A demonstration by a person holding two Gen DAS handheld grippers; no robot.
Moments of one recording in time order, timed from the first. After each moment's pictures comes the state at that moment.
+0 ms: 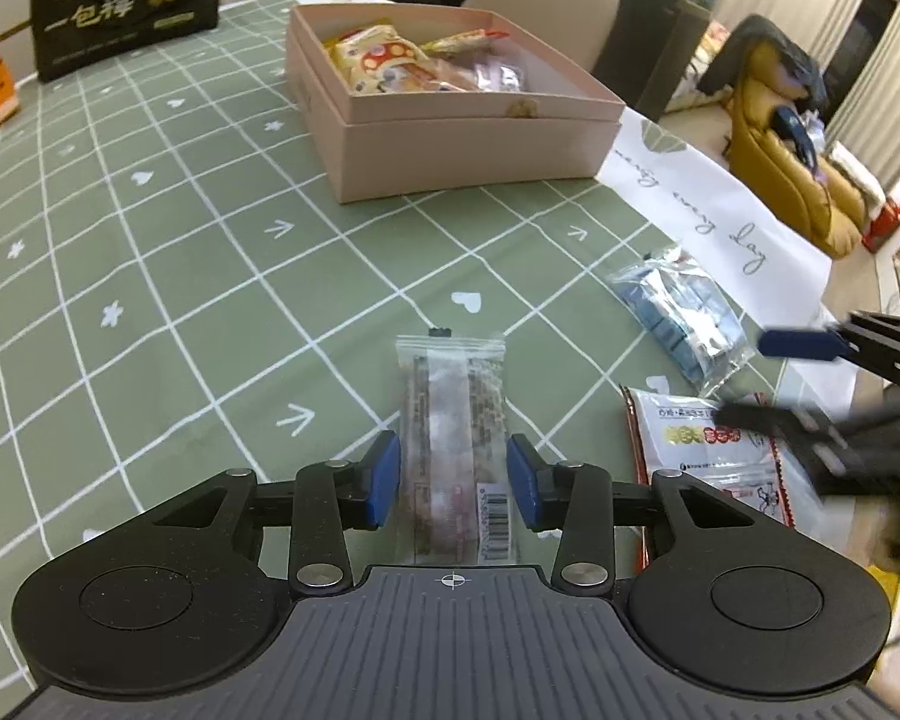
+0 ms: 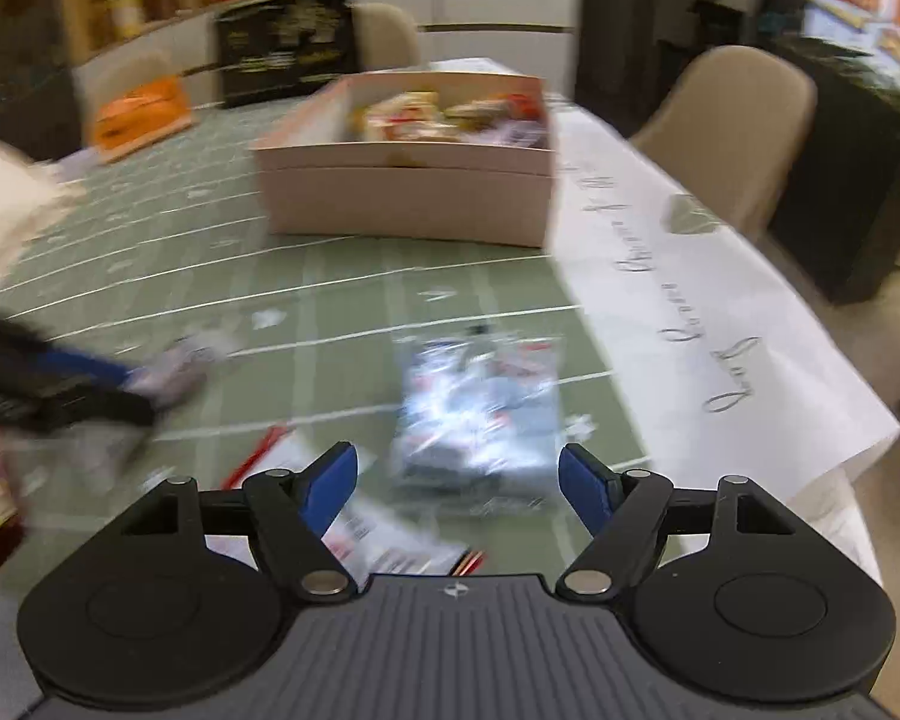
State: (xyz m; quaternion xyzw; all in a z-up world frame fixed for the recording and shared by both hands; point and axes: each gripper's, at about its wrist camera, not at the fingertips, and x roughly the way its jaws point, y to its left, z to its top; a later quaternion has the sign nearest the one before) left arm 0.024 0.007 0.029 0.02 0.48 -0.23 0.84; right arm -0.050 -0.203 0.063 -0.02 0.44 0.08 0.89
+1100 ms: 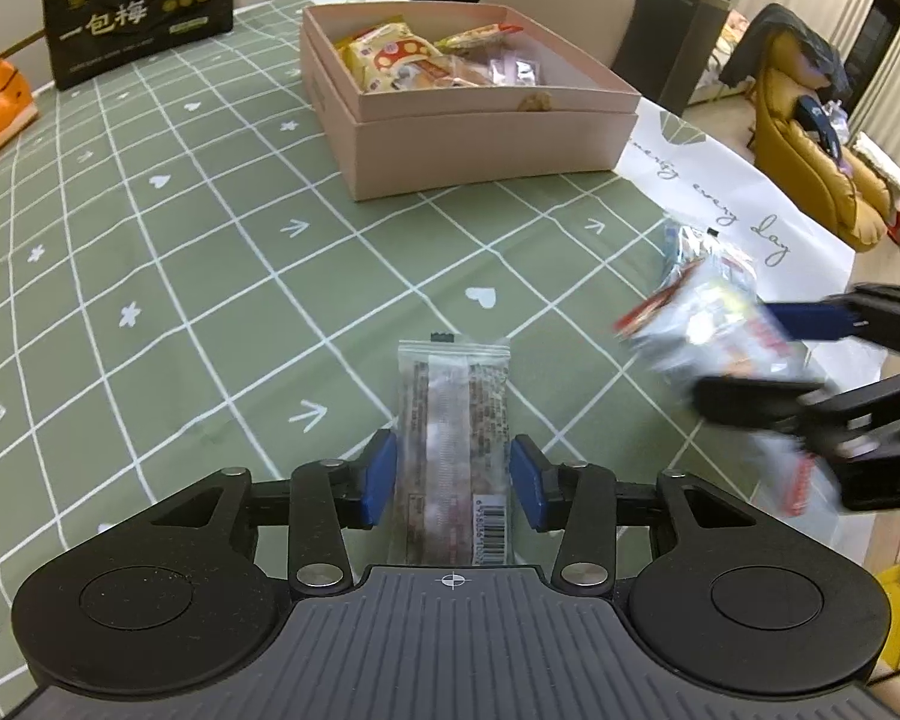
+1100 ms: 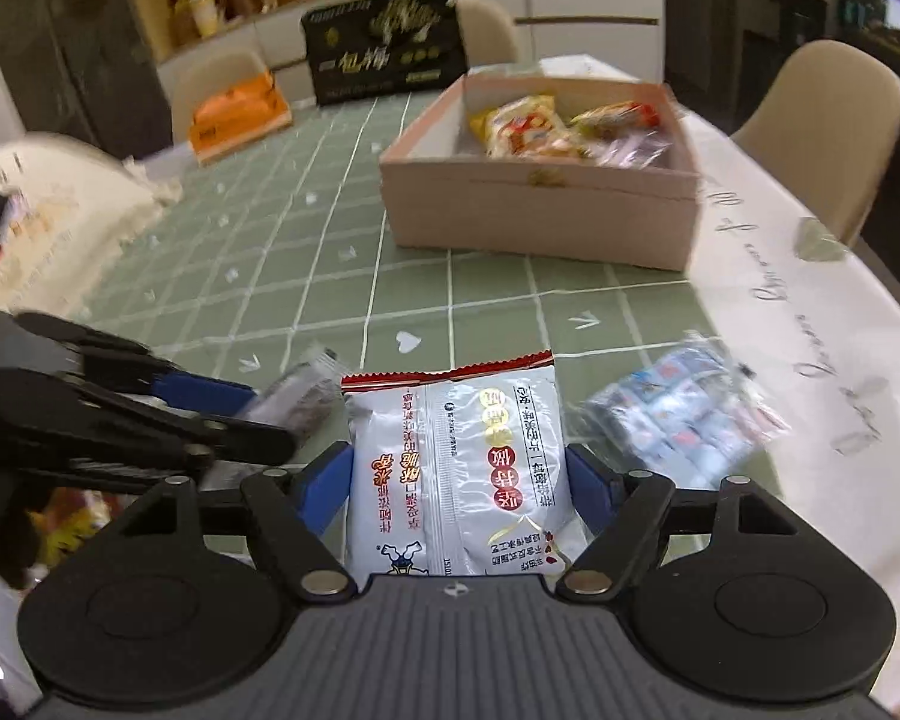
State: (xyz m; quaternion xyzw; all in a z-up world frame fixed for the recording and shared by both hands) left arm 0.019 -0.002 0.029 0.04 0.48 -0.20 0.85; right arm -0.037 -0.178 0.075 0.02 0.44 0.15 0.88
